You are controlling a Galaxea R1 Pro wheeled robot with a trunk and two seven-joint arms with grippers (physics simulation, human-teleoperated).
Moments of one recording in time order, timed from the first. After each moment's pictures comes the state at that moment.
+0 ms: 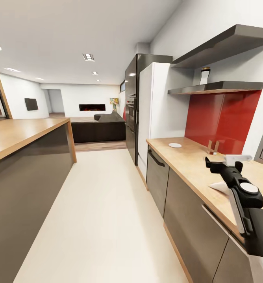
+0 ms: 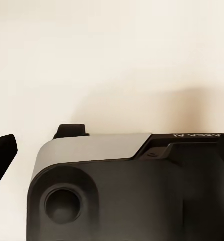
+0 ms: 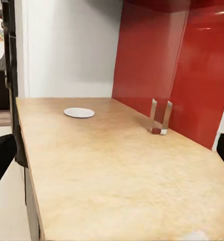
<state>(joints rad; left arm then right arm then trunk) 0.01 -0.06 0.02 -0.25 0.00 -0.07 0.00 -0.55 -0.21 -0.18 -1.54 0.04 0.47 0.01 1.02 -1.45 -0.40</state>
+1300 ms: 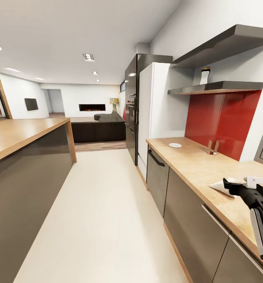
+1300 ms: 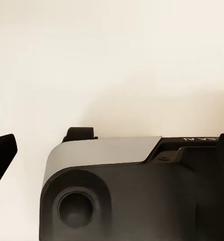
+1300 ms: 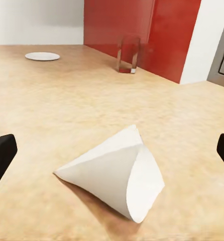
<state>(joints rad) 0.01 -0.04 0.01 -0.25 0.00 -0.08 0.00 -0.41 -0.21 -0.41 -1.50 0.10 0.47 0.14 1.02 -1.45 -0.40</state>
